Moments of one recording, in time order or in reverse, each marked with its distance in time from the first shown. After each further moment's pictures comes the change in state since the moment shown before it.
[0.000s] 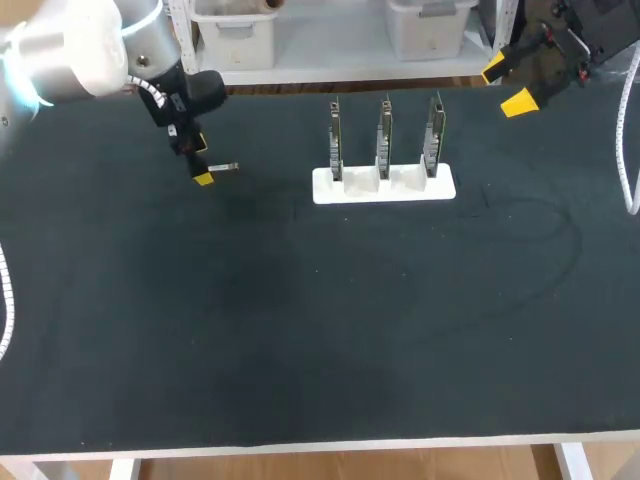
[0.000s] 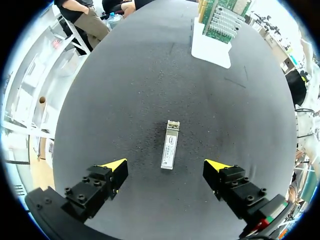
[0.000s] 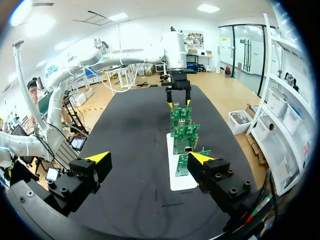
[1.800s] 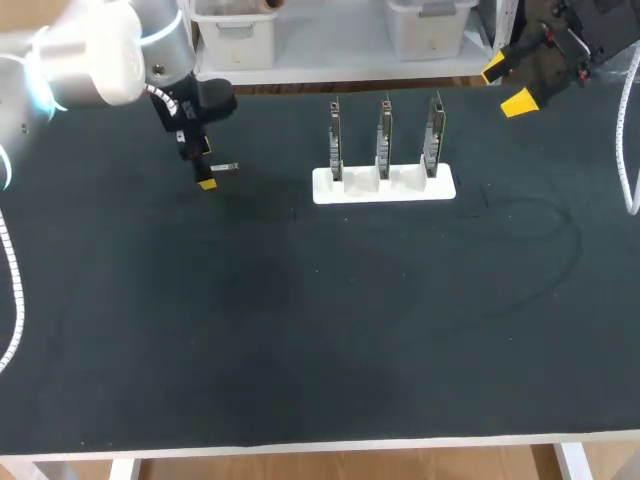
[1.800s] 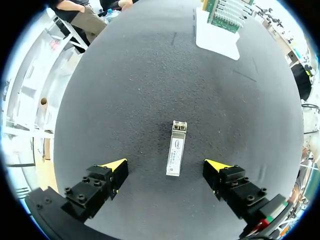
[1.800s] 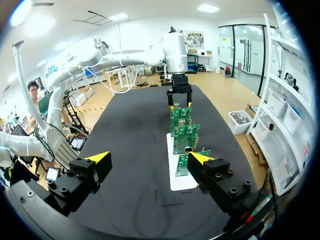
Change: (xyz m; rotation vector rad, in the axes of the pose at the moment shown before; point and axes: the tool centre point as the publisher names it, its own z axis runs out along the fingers) left arm -0.001 0.007 0.014 -0.040 0.058 0.028; right arm 0.000 0.000 0.000 0.000 0.000 0.000
